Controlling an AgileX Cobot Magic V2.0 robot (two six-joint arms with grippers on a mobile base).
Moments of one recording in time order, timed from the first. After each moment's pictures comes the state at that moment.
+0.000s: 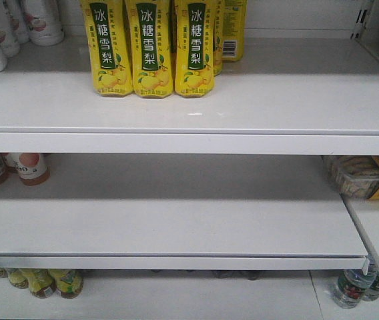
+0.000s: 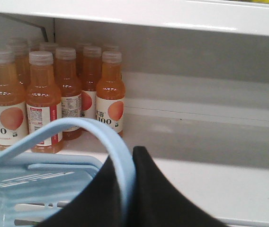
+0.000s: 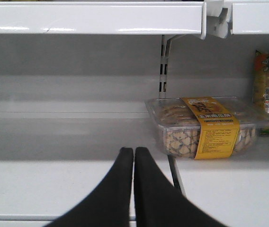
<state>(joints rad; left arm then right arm) 0.06 -0.01 0.04 -0.03 0.13 -0.12 0.00 -0.01 0.03 -0.10 0.14 0.11</state>
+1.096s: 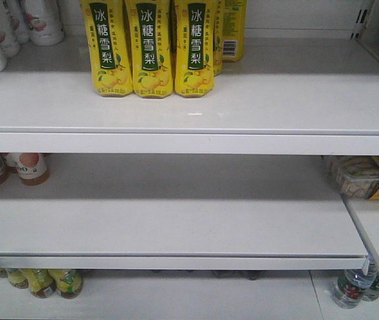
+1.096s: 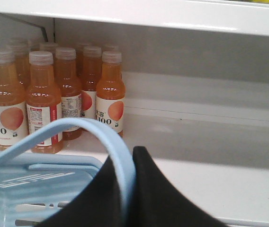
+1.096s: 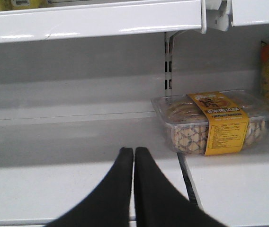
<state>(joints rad) 0.06 -0.01 0.04 -0.03 0.13 -0.12 0.00 -0.01 0.03 -0.03 0.14 0.11</state>
